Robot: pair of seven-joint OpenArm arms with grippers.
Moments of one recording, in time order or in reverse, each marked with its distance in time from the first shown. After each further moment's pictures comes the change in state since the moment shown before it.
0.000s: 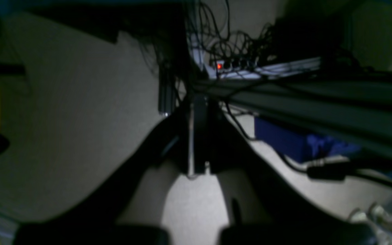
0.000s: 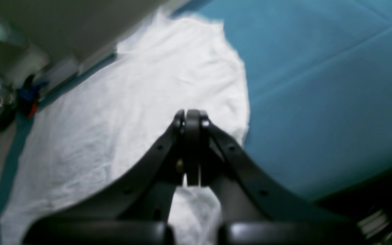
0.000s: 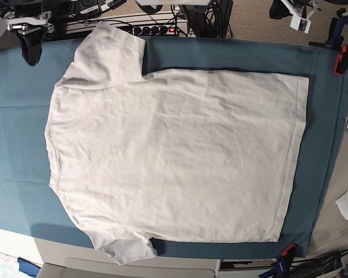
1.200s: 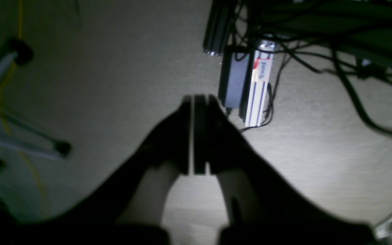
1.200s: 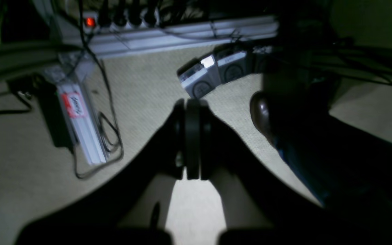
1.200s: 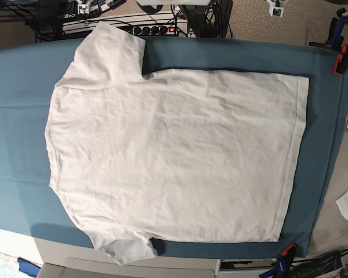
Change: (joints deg) left arm -16.3 1.3 22.7 -38.1 13.6 21.2 -12.4; right arm 8.5 13.8 -38.3 -58.4 -61.4 -19.8 22.1
